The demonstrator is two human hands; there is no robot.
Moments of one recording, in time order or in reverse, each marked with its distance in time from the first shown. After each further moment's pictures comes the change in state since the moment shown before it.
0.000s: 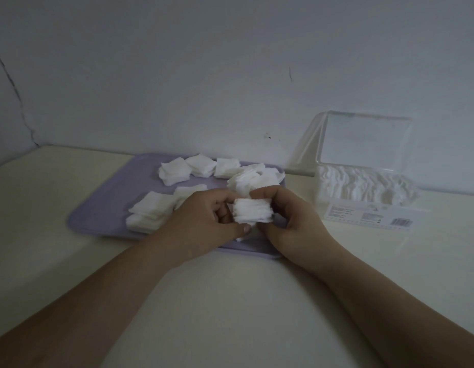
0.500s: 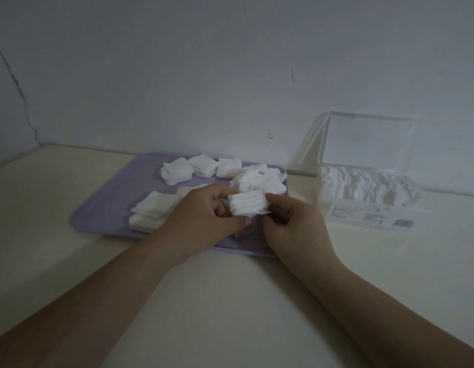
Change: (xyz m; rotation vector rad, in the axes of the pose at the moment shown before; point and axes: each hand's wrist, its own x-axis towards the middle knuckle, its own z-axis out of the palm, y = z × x) left_hand 0.002 0.004 0.000 -0.018 0.141 -0.059; right_hand -0.011 -0.022 0.012 -0.215 0.184 0.167
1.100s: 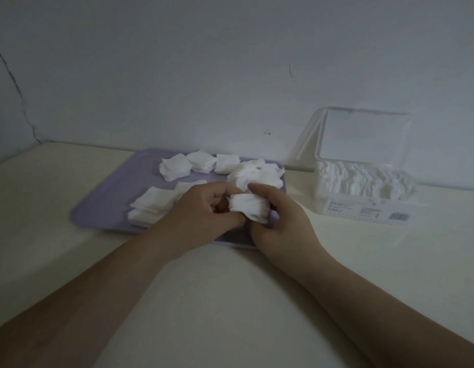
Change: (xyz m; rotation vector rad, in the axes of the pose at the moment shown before) left_hand -0.006 0.003 -0.002 -0.056 -0.134 0.004; right_hand -0.006 0.000 0.009 0.057 -0.093 -0.044
